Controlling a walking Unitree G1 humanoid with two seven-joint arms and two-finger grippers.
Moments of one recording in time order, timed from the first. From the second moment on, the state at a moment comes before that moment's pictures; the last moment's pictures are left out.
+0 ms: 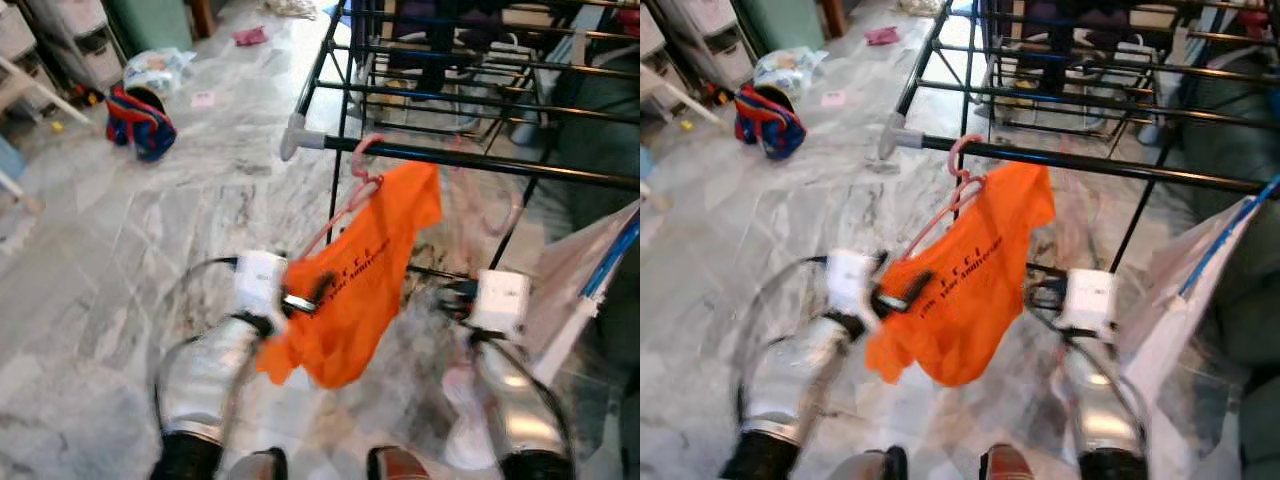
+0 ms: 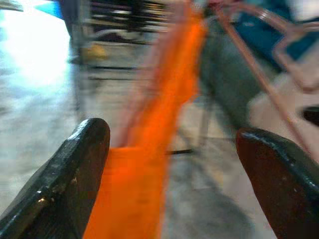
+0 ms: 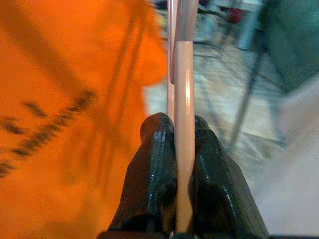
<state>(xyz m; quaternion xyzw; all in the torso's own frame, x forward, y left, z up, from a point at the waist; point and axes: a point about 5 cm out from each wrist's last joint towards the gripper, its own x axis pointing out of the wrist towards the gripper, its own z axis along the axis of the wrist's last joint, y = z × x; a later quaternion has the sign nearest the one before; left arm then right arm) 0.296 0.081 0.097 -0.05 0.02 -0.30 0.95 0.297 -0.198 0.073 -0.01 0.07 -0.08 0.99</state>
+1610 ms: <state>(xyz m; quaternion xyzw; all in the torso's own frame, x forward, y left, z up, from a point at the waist) 0.291 0.092 0.086 -0.03 0.06 -0.30 0.95 0.367 -0.194 0.092 0.06 0.19 -0.09 0.98</state>
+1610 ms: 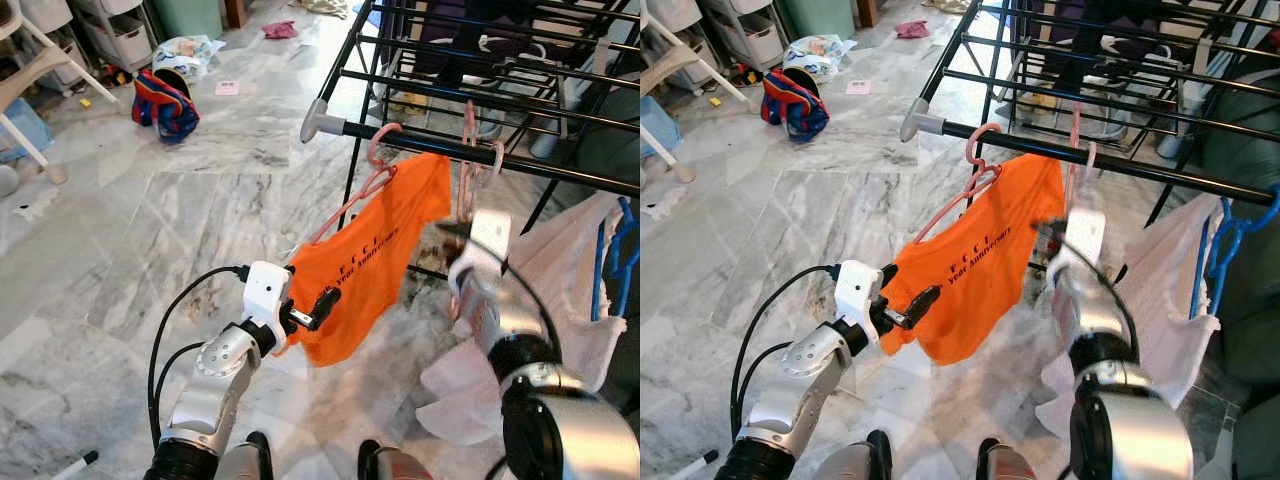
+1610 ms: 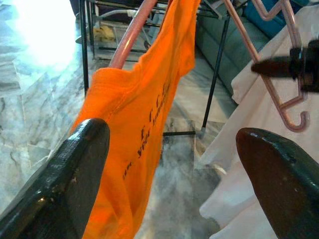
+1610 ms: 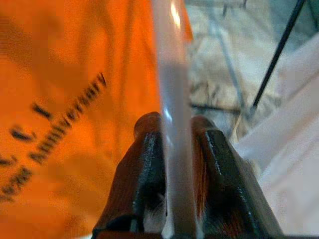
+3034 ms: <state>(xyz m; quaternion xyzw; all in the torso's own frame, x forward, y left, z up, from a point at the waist) 0.295 0.109 0.110 0.03 0.00 -0.24 0.97 0.275 -0.183 0.151 -0.16 -0.15 -0.09 0.97</state>
